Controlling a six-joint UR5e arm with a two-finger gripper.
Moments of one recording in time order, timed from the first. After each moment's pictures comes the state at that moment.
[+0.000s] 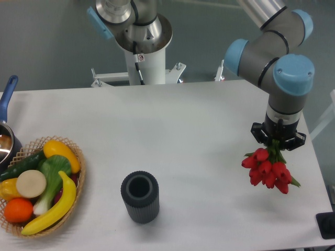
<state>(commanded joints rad) 2.74 -2.04 -1.45 -1.04 1.60 1.14</state>
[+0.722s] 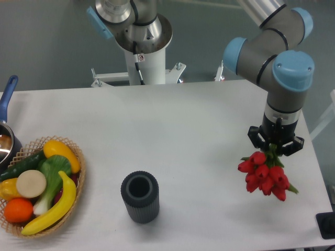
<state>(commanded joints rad) 2.73 -2.01 -1.42 -0.97 1.30 1.11</state>
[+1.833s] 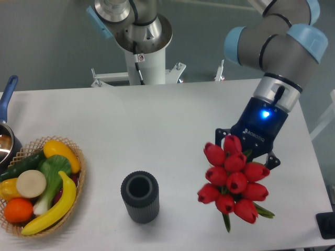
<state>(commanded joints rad) 2.70 -2.00 -1.35 -0.83 0.42 0.94</state>
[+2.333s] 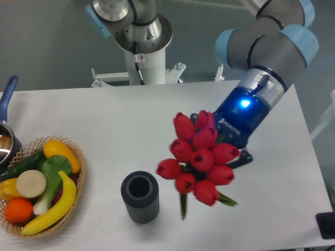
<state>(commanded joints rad) 2.65 -2.00 -1.36 -0.83 0.21 0.94</state>
